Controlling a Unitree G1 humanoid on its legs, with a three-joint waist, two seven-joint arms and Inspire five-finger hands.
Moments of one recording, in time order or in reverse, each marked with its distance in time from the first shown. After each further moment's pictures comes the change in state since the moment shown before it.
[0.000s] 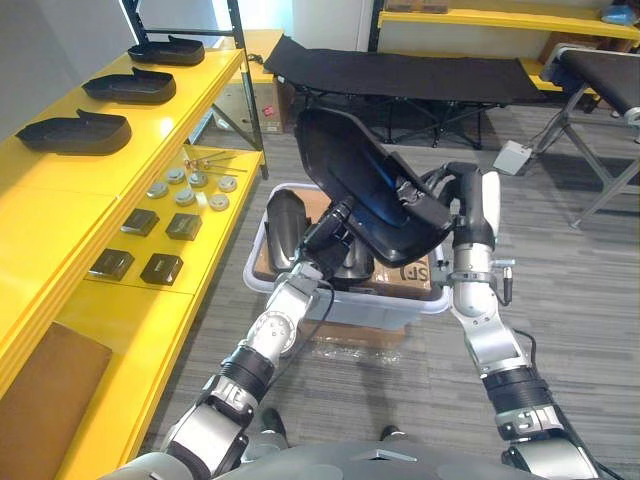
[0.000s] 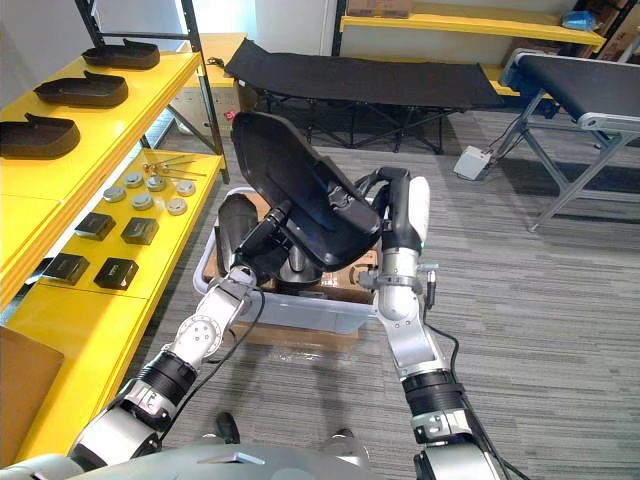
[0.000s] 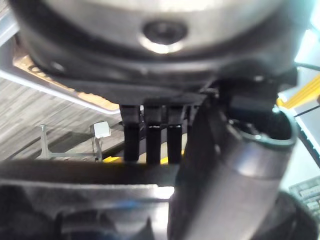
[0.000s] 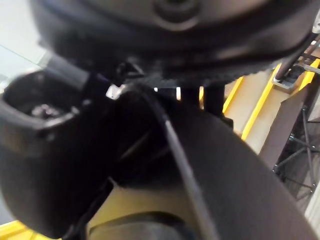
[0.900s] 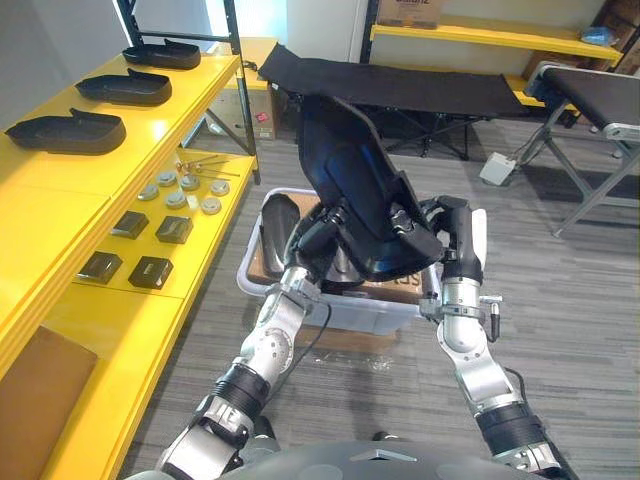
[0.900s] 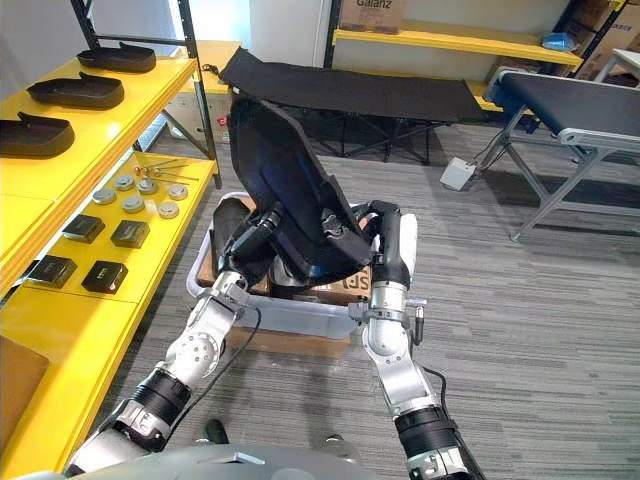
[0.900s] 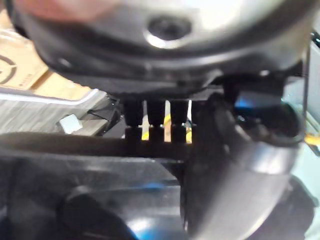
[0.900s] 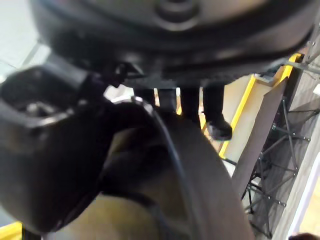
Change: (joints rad) left arm 0.102 0.018 0.015 -0.138 0.413 -0.139 -0.080; right arm 0.155 0.021 0.085 -0.047 0.049 -0.066 -0.012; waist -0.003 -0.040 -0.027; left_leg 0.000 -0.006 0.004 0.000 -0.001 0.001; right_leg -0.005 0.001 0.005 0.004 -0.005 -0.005
